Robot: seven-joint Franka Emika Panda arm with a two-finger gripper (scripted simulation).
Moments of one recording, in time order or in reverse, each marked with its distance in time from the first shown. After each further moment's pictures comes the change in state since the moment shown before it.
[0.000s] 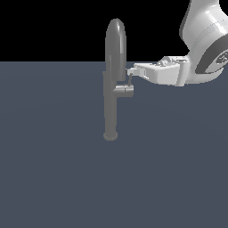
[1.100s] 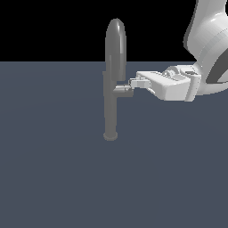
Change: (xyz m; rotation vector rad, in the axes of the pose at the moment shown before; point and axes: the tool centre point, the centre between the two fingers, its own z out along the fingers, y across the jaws) arm 0.024 0.047 0.000 -0.010 0.000 -0.024
